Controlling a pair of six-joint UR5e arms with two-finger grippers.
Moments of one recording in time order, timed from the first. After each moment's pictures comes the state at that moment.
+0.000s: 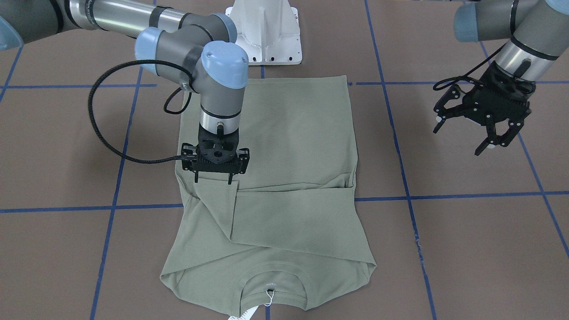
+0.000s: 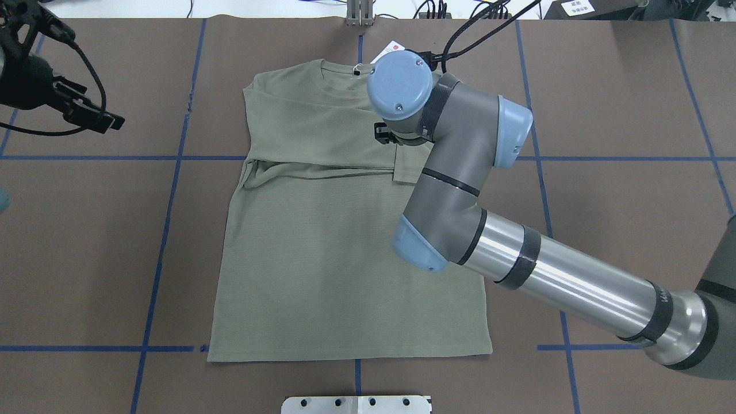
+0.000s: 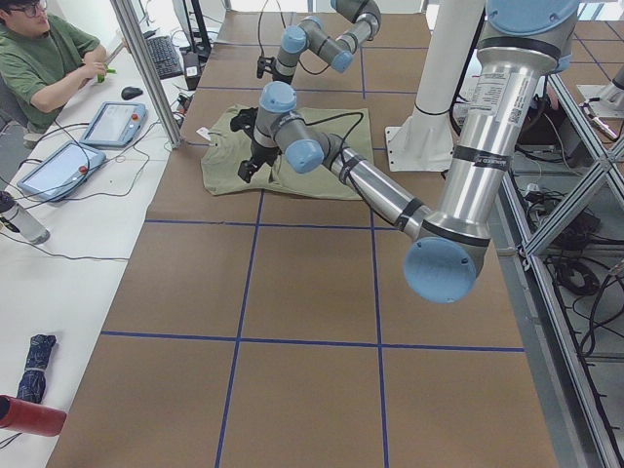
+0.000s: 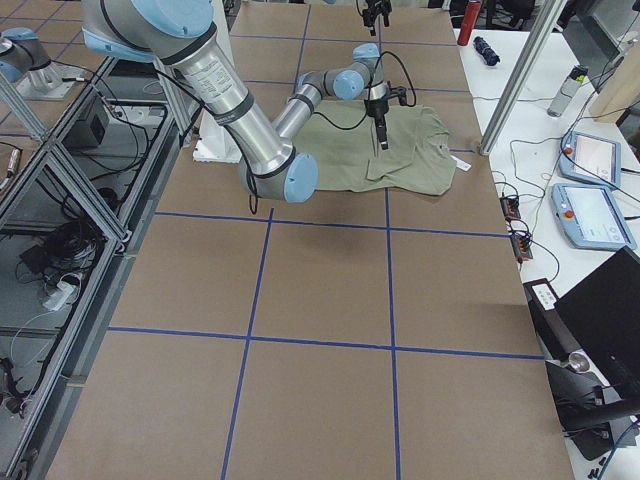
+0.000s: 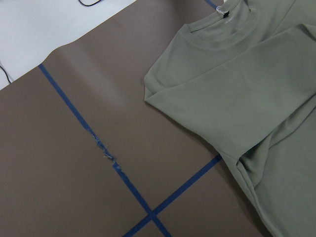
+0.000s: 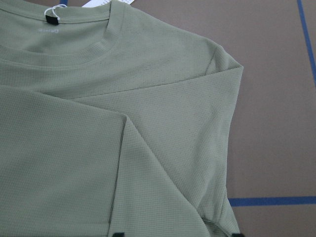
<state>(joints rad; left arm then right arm) -1.07 -1.75 -1.93 -1.97 -2.15 -0.31 0.61 -0.71 1.47 -1.73 1.58 1.08</state>
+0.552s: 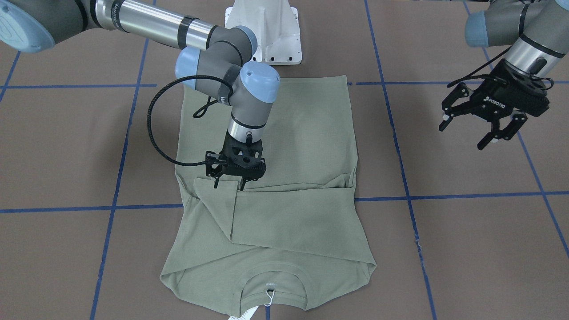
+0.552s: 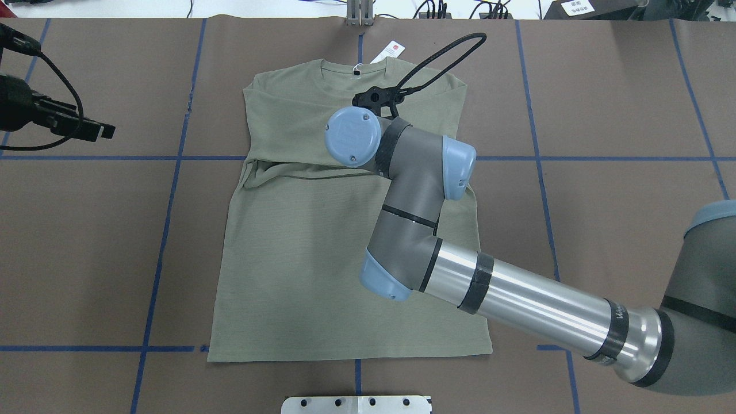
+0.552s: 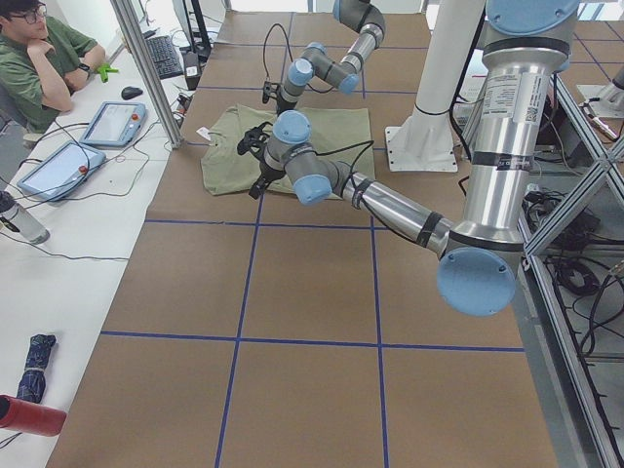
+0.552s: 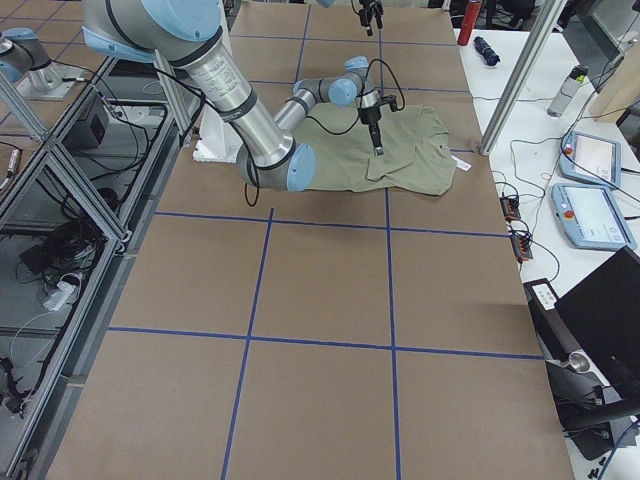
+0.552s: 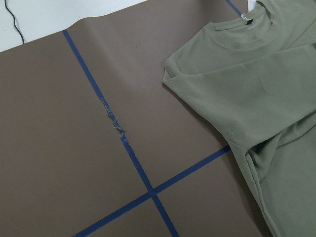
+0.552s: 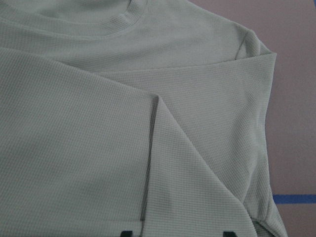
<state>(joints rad) -1.07 -1.67 -1.89 -2.18 -2.16 -0.52 0.51 -0.66 1.33 -1.68 1.44 1.12</state>
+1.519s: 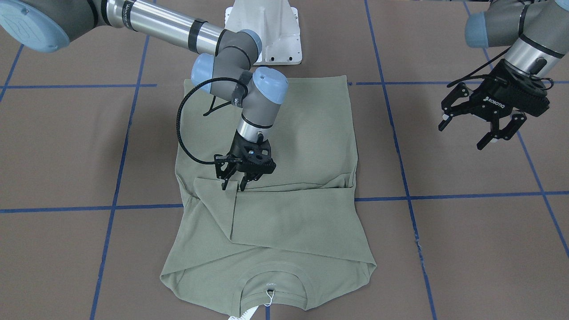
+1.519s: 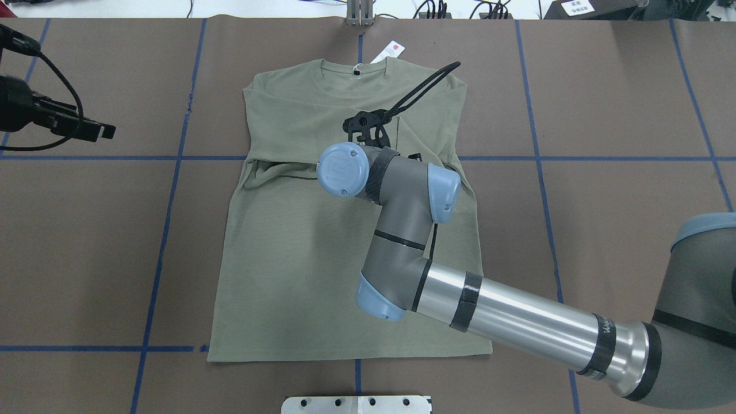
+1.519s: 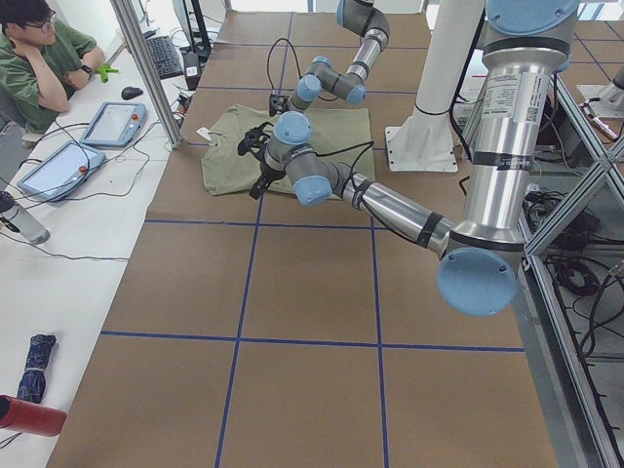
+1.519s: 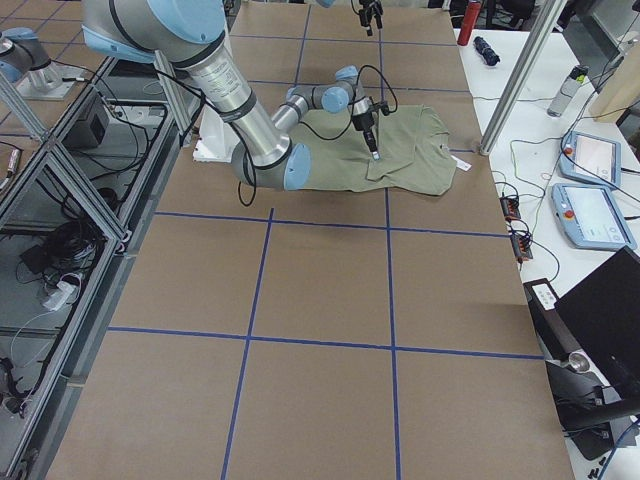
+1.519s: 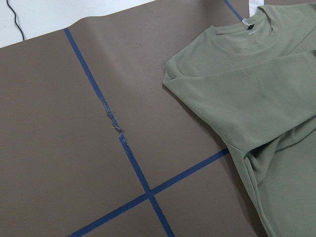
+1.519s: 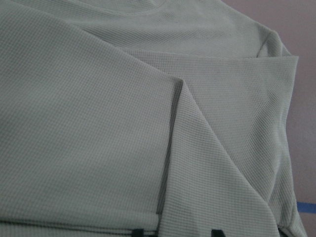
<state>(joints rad) -1.06 -1.67 -1.89 -2.19 -2.16 -0.53 0.47 -0.66 1.26 -1.63 1.35 1.08</state>
